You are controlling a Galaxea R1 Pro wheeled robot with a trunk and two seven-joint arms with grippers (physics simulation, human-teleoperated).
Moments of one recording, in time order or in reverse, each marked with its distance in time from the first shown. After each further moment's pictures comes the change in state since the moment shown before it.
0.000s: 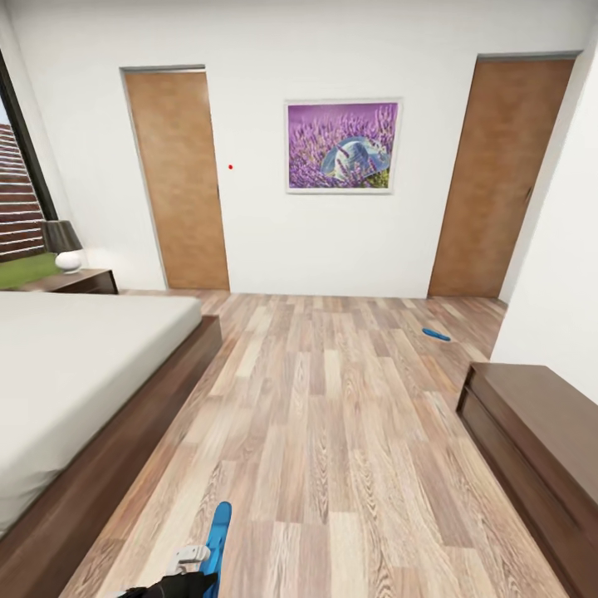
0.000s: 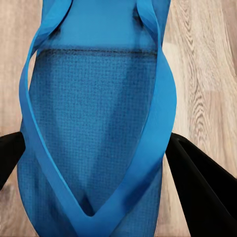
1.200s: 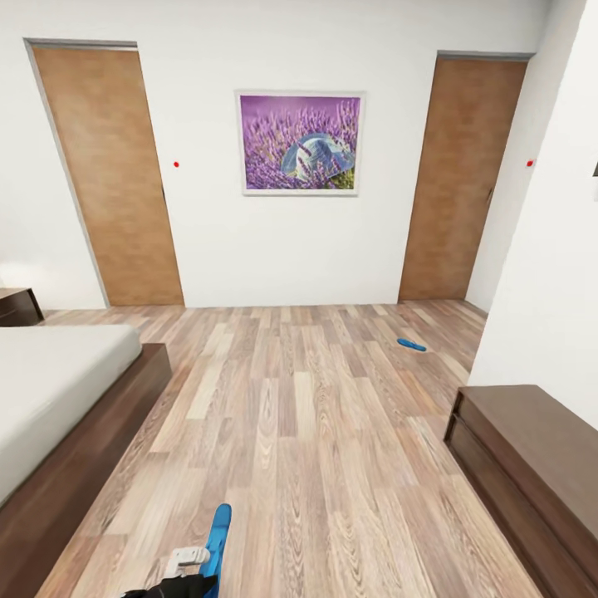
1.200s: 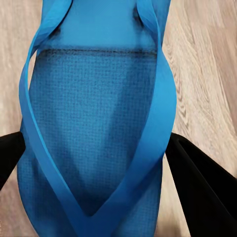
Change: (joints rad) left arm 0.005 0.000 -0.001 0.000 0.000 0.002 -0.002; right arm 0.000 0.002 0.000 0.001 0.000 -0.001 0.000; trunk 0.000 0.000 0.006
